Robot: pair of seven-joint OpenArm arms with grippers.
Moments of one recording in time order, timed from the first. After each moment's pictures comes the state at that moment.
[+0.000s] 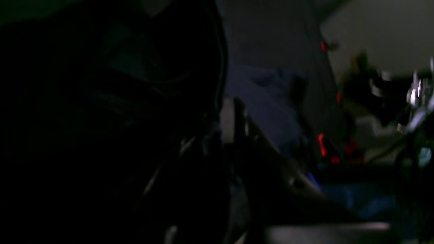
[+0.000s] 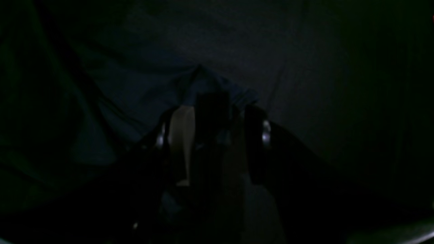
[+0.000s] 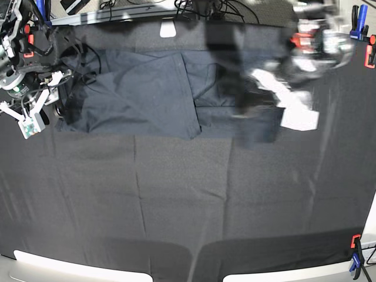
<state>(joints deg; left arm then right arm) 18.2 2.7 -11.1 110.9 -48.9 -28.3 56.9 -21.5 25.7 28.6 119.3 24.9 33.2 -58.0</state>
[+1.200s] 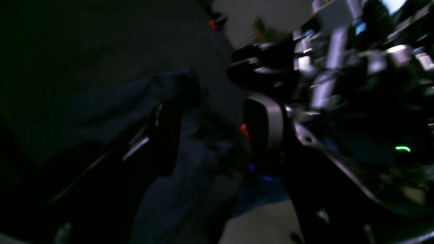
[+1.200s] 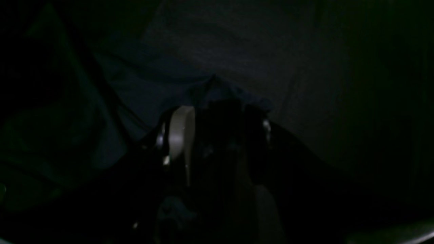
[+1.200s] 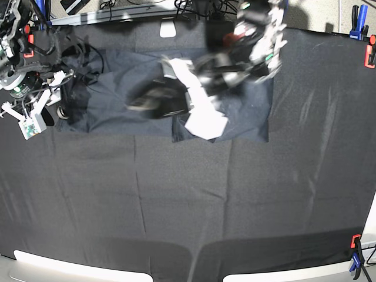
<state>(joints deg) 11.9 8.4 13.4 100.9 -43.0 -34.5 43.1 -21.5 25.7 28.6 119.3 29.0 33.2 -58.0</state>
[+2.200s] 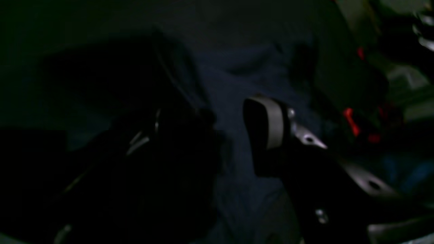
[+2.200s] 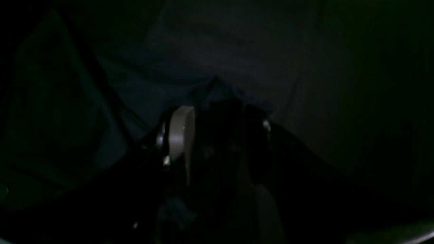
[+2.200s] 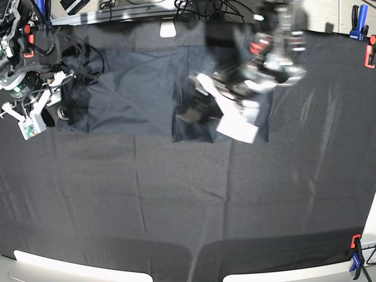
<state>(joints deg) 11.2 6.7 5.1 93.5 -26.5 -32.8 35.8 -21.5 25.7 28.6 119.3 29.4 33.2 -58.5</state>
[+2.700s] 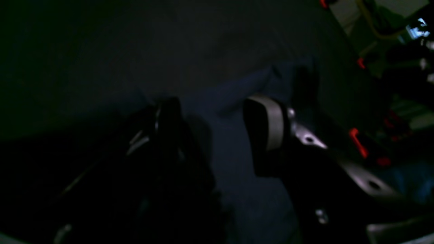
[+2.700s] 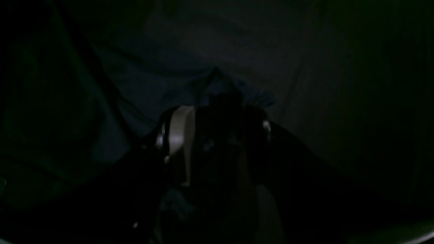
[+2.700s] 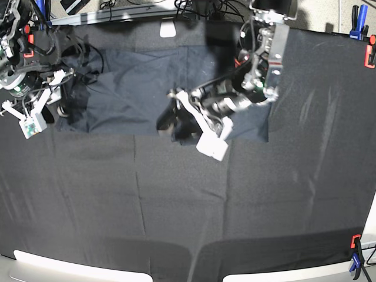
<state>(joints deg) 3.0 6.4 10.6 89.8 -26.6 -31.1 33.8 -21.5 25.7 28.7 119.3 29.4 33.2 -60.7</state>
